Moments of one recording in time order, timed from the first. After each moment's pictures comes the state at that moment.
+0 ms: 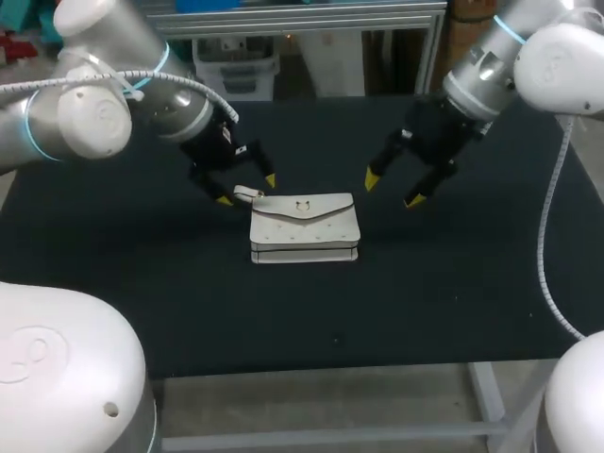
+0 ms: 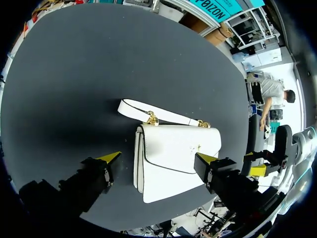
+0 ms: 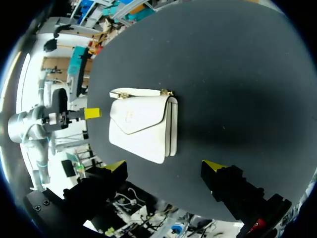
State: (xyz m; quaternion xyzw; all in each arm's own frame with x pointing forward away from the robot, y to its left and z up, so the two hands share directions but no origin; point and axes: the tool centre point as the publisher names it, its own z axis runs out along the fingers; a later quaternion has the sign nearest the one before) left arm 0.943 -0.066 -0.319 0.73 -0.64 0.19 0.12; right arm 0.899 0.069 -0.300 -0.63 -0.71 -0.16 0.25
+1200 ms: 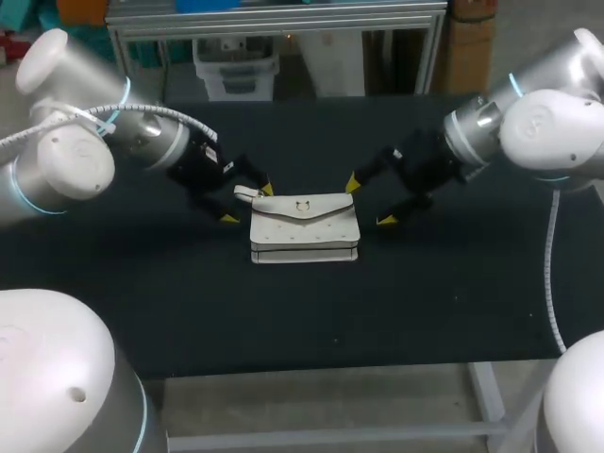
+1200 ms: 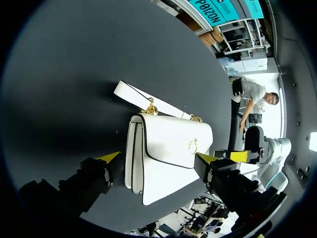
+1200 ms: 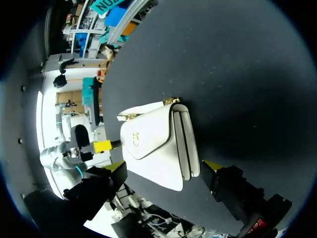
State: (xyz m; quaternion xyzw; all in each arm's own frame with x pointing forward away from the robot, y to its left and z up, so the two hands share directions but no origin) left arm 0.929 -0.072 -0.341 0.72 -0.61 0.26 0.21; right arm 0.910 0.115 -0.340 -0.70 -0.59 -0.27 0.30
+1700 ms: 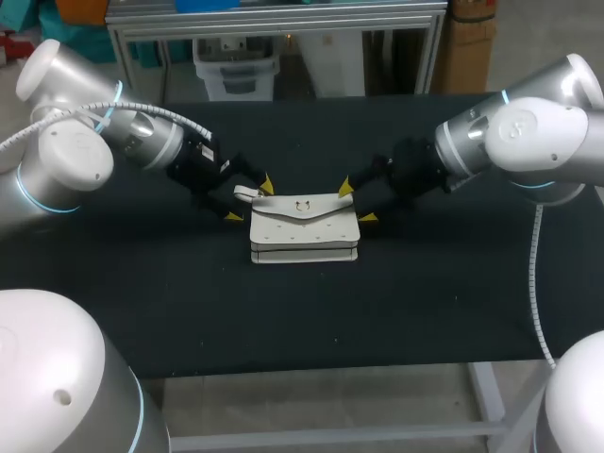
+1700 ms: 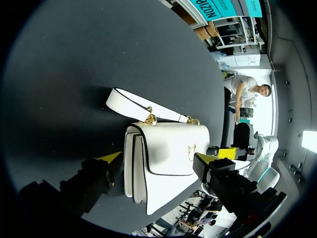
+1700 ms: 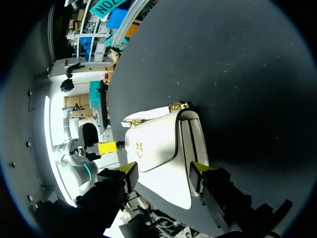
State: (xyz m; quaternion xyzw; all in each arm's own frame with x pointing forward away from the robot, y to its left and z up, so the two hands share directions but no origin) left arm 0.945 -0.073 -0.351 0.70 -0.61 0.27 0.26; right arm 0.926 0.137 -0.356 -0.69 -0.57 -0.29 0.33
